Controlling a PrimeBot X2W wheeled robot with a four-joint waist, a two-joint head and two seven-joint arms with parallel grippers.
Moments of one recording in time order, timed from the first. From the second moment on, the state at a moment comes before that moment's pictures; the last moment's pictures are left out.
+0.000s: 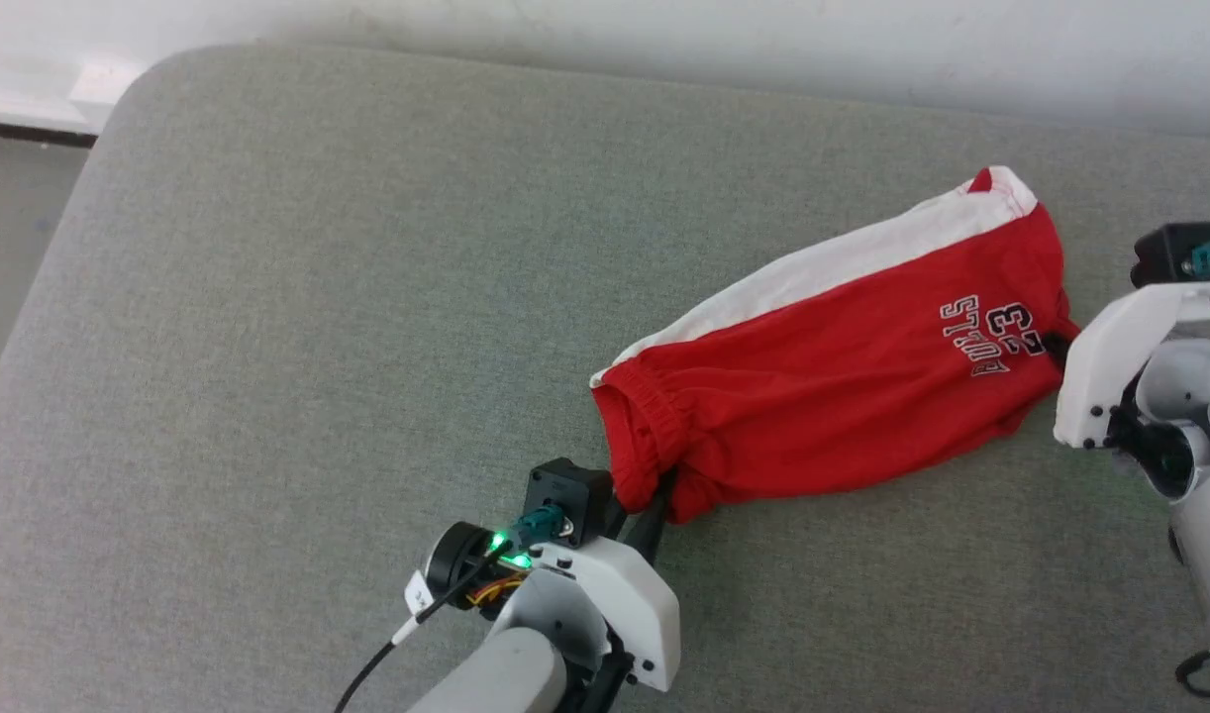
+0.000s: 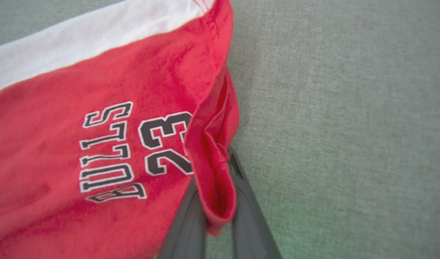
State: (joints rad) left arm -0.34 0.16 -0.78 0.22 -0.55 0.27 0.02; right arm -0.67 -0.34 0.13 0.80 0.42 0.13 0.43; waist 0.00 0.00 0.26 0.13
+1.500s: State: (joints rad) left arm -0.12 0.36 -0.76 0.13 -0.67 0.29 0.13; right arm 0.18 -0.17 -0.19 0.01 0.51 0.13 0.46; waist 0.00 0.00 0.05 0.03
